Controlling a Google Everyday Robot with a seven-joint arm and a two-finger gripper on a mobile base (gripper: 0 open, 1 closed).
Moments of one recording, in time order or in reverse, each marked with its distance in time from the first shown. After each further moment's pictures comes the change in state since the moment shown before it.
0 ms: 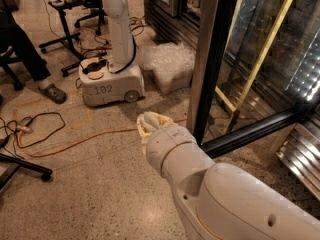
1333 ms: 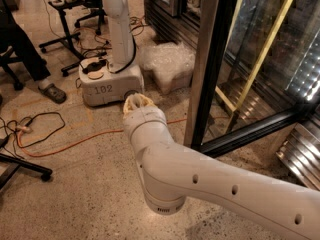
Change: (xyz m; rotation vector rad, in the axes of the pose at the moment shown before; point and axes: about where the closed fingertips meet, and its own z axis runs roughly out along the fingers) arm -0.001 -0.015 0.087 0.200 -0.020 0.036
